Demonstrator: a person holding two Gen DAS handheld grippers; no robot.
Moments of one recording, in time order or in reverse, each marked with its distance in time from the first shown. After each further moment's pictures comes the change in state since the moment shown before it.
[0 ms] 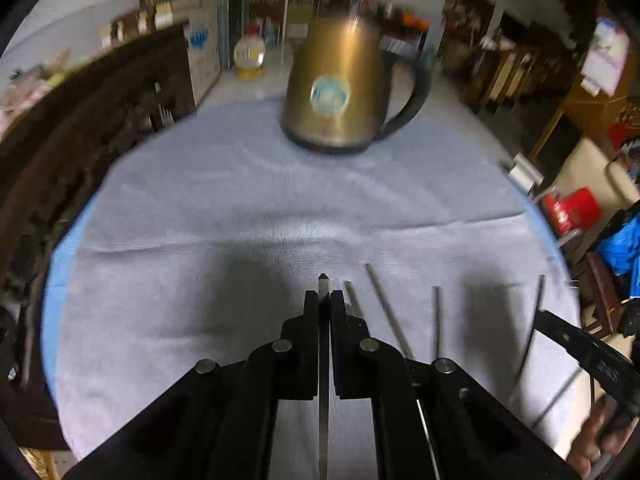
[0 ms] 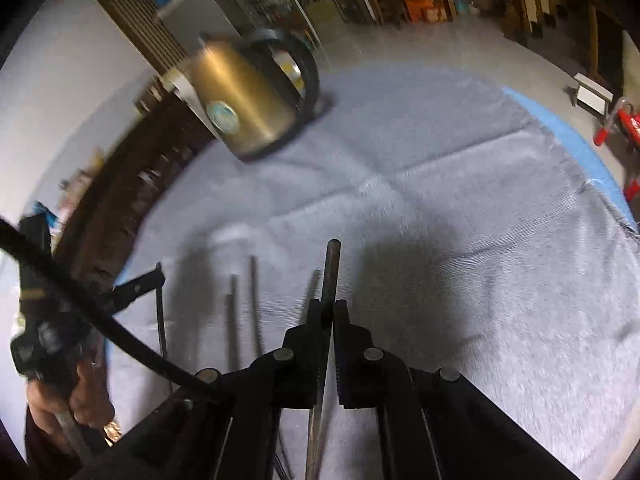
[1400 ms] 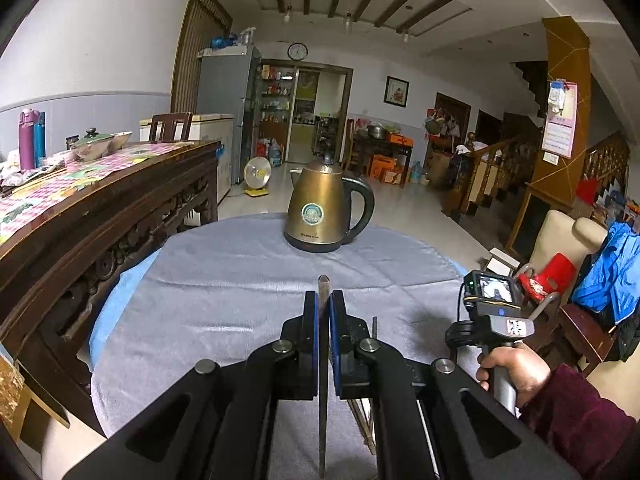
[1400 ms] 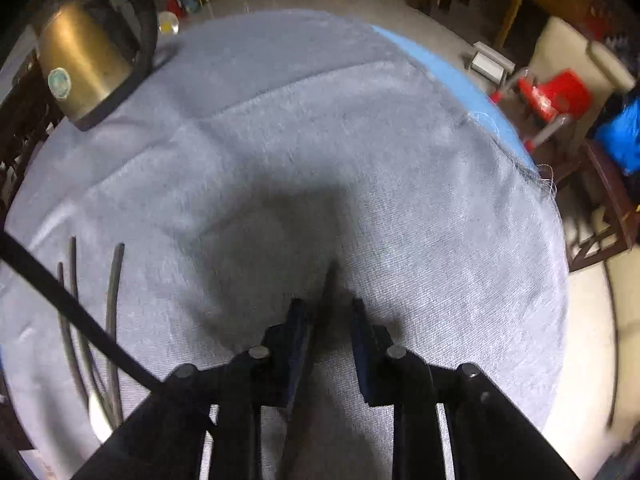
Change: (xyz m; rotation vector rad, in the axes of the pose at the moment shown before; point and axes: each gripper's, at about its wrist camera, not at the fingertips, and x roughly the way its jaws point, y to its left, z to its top) left arm -0.186 -0.030 -0.117 -0.016 -0.462 -0.010; right arm 0.059 -0.055 0.010 0.069 0.196 -0.527
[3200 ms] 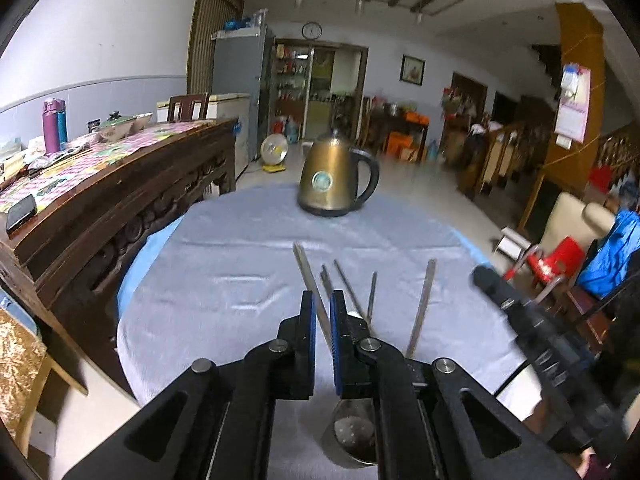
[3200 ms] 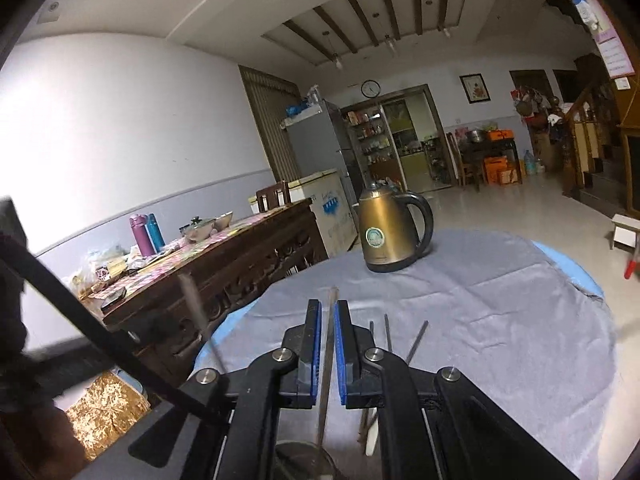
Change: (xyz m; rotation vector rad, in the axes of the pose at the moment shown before) left arm -0.039 -0.021 -0.034 -0.001 0.103 0.093; right arm -0.248 0.010 -0.226 -0.228 -0.801 0.708
